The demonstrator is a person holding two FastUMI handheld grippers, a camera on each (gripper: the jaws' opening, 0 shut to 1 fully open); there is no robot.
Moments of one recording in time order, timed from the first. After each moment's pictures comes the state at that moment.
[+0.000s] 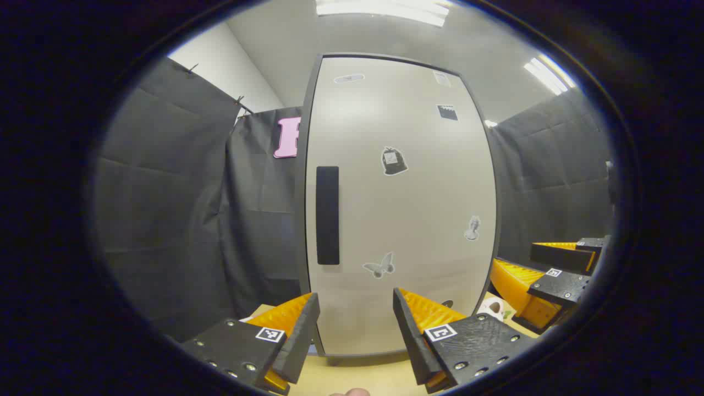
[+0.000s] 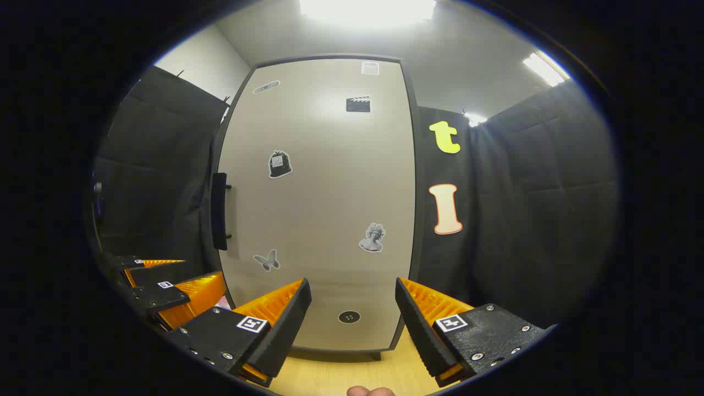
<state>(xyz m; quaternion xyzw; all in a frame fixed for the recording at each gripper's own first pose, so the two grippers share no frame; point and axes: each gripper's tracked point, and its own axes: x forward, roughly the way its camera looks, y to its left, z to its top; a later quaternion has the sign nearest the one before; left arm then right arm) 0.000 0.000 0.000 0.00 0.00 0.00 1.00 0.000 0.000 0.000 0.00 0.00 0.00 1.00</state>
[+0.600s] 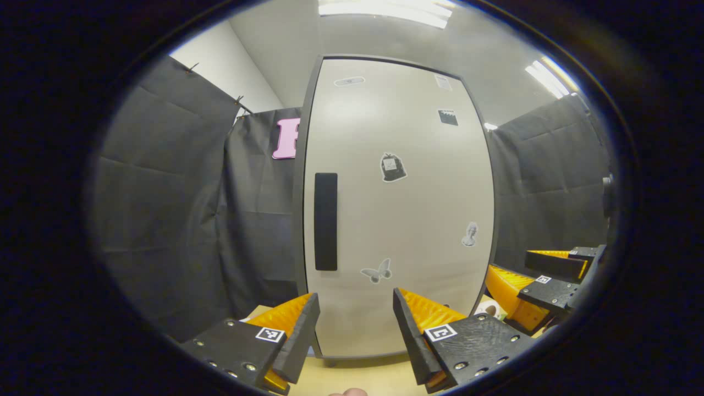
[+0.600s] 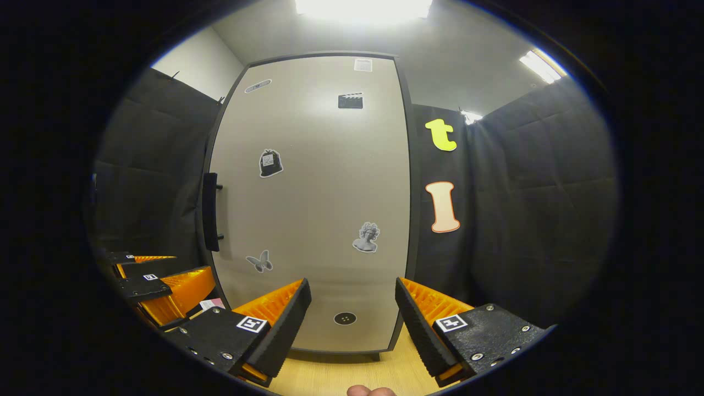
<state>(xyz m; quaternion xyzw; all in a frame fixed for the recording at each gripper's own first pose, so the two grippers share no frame) 0.006 -0.001 0.006 0.00 0.00 -0.01 1.00 0.010 -0.006 0.002 0.01 0.00 -0.01 1.00</state>
